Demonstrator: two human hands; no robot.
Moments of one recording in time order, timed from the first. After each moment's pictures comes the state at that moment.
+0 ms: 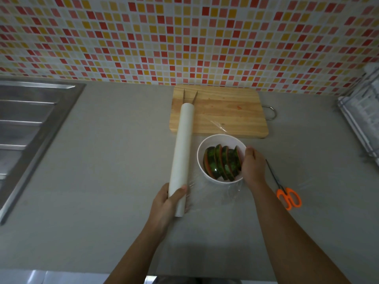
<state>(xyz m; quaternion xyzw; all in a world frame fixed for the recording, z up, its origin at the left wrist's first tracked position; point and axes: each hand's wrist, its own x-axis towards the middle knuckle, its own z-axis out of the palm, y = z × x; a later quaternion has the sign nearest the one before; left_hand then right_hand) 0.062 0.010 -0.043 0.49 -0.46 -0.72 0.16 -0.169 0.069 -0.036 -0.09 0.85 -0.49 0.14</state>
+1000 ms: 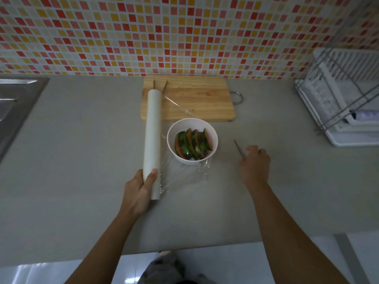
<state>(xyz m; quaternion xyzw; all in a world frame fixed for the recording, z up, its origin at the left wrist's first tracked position) 0.071 0.010 -0.058 0.48 -0.70 -0.51 0.16 -0.176 0.170 -0.028 -0.15 0.97 -0.18 0.07</state>
